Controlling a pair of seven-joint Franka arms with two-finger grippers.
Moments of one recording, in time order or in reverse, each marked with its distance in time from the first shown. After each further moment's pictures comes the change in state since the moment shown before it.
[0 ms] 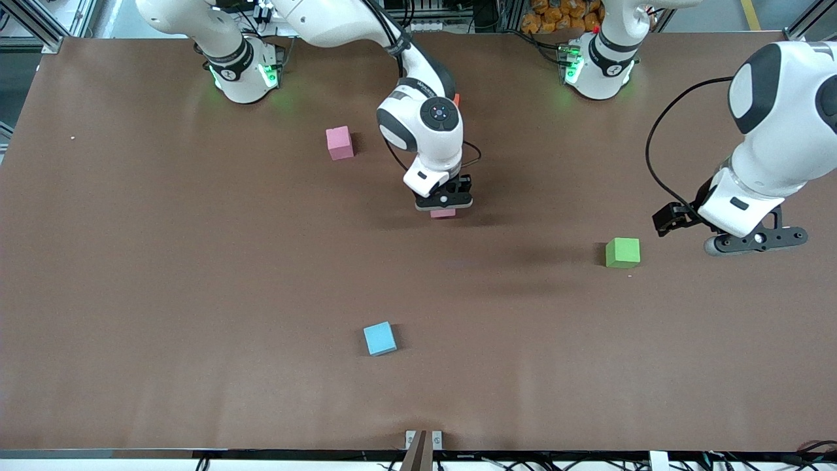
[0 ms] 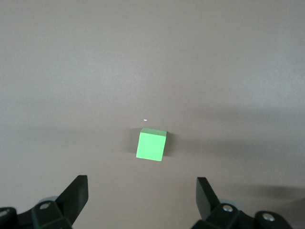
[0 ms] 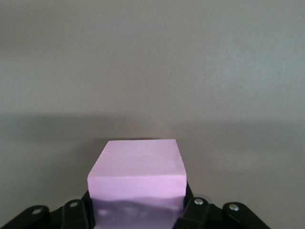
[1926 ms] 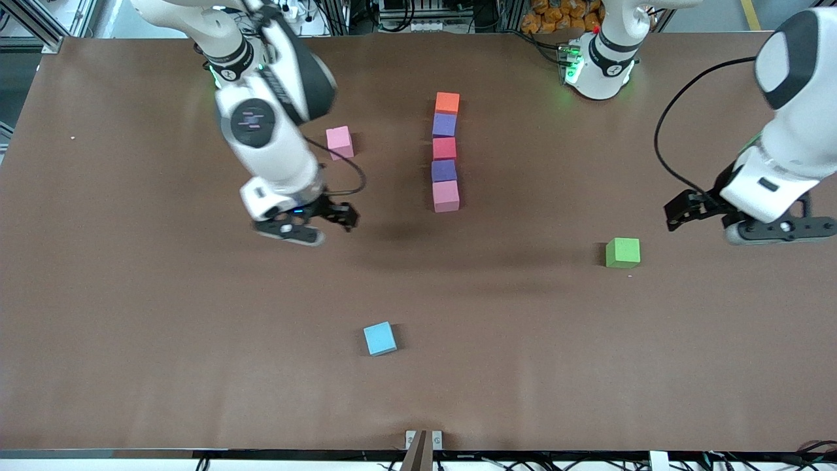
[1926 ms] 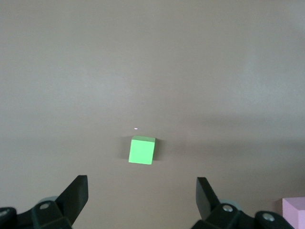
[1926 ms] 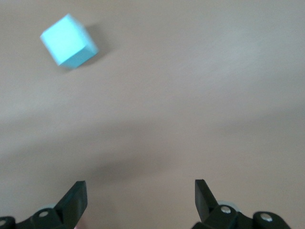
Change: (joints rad) left arm -0.010 -0.017 0.022 0.138 -0.059 -0.091 0.038; right arm -0.514 -0.506 0.017 -0.254 -0.001 -0.253 -0.189
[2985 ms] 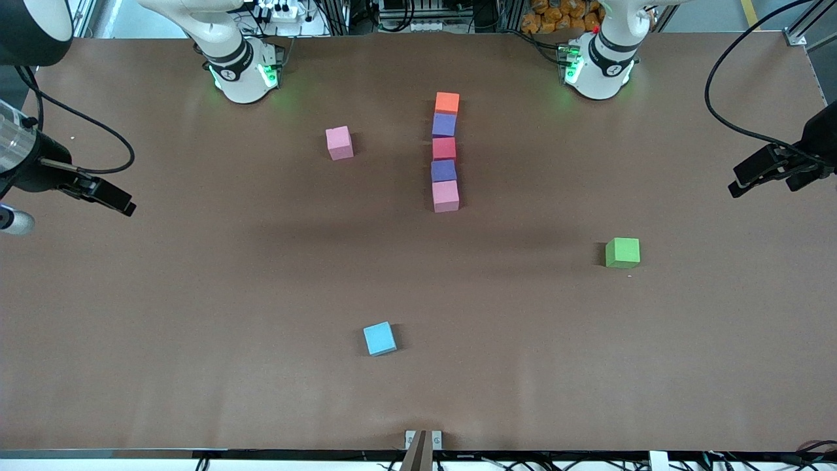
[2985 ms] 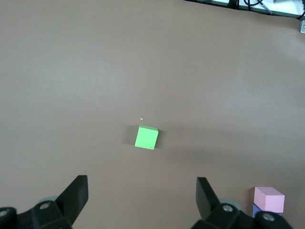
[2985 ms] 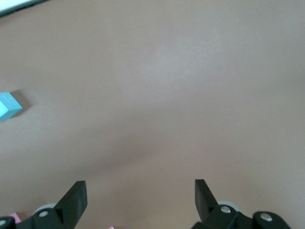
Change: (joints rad) left arm 0.206 -0.051 -0.124 0.127 -0.061 -0.168 0.000; right arm -0.510 -0.103 0.134 0.348 -0.092 -0.520 -0.275
